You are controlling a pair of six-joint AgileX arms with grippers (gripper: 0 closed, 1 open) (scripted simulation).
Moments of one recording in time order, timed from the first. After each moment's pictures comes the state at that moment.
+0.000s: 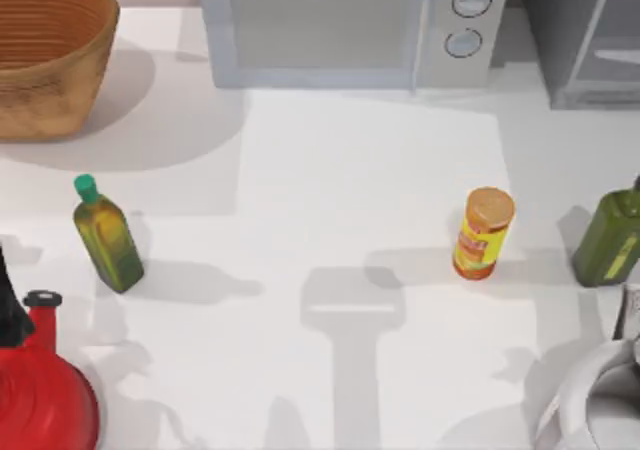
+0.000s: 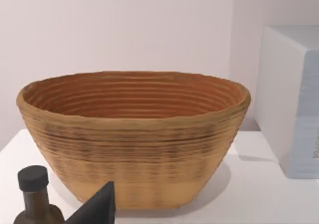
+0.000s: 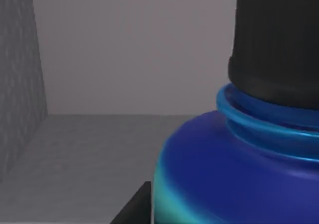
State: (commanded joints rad) left arm 0.00 0.00 0.00 0.00 0.00 0.00; right arm -0.36 1.88 0.74 1.14 -0.34 0.01
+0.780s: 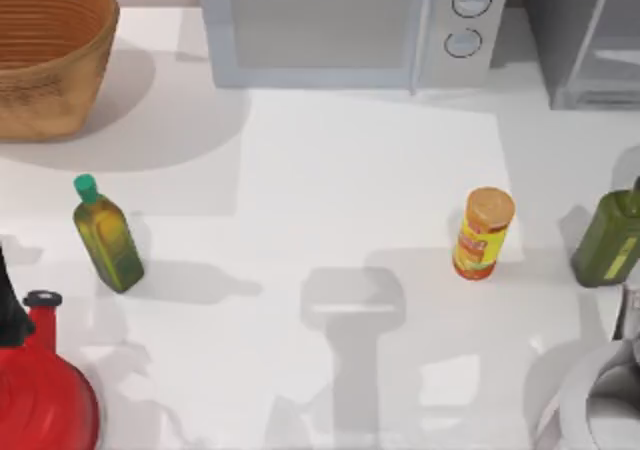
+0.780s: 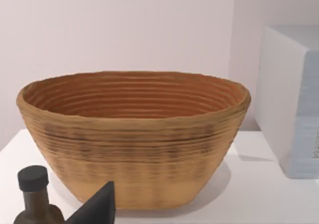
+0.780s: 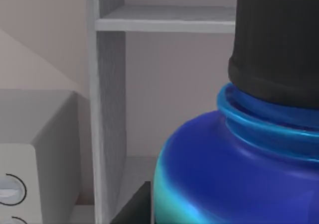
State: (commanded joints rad) left arm 0.00 0.00 0.00 0.00 0.00 0.00; right arm -0.18 0.84 0.36 0.56 -0.17 0.00
